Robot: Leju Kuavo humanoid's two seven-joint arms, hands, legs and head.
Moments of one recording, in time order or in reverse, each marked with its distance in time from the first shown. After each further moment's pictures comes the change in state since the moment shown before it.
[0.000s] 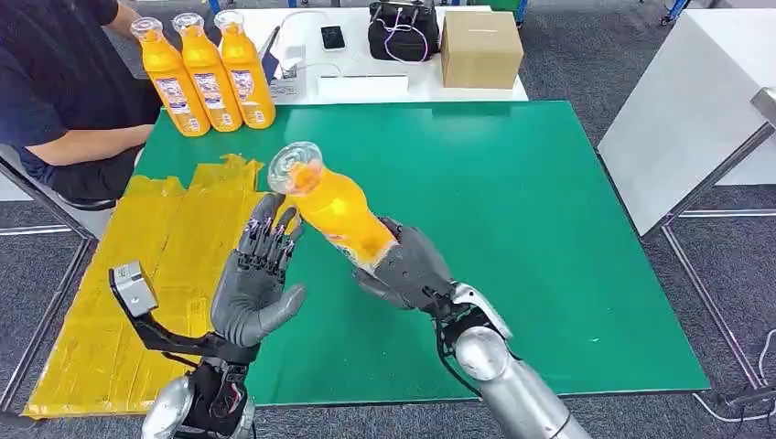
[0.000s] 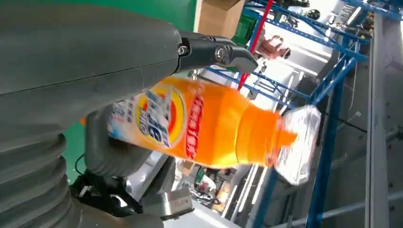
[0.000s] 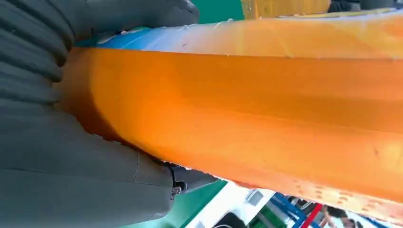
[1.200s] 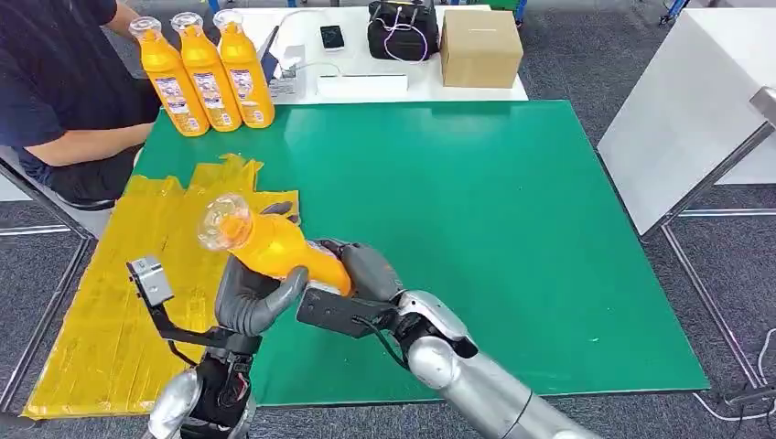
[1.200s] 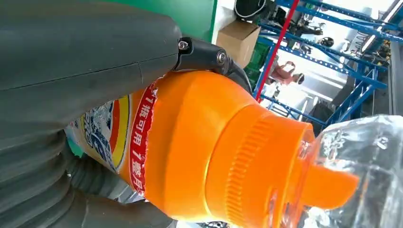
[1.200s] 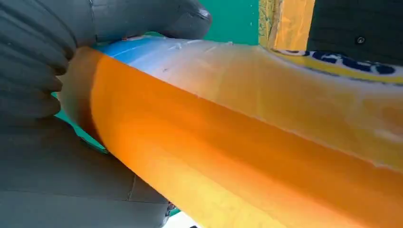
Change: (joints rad) left arm -0.035 0.024 -0.028 0.078 0.000 0.084 0.005; right arm -0.127 0.034 0.285 0.159 0.134 -0.011 0.035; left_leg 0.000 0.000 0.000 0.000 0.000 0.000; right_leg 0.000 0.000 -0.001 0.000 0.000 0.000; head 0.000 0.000
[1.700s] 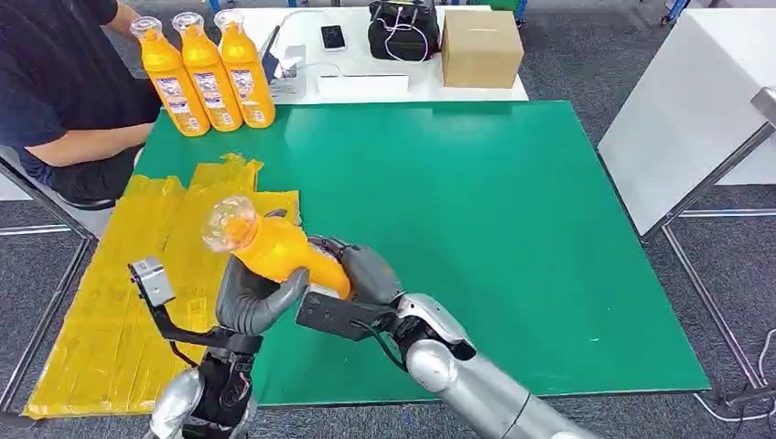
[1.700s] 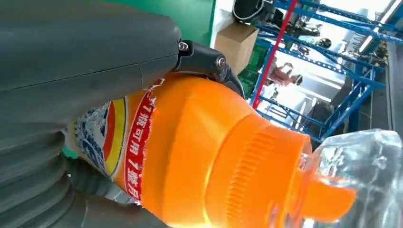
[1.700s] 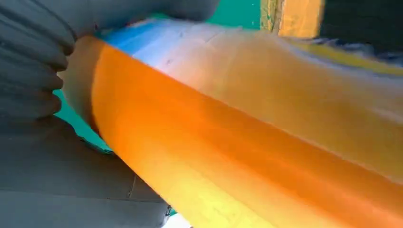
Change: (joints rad) left arm -0.005 0.002 0.000 0.011 -0.052 0.011 -0.047; right arm 0.013 -0.001 0.002 0.021 0.003 -0.057 -0.001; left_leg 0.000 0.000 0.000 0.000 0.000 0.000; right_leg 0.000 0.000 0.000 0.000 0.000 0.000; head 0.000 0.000
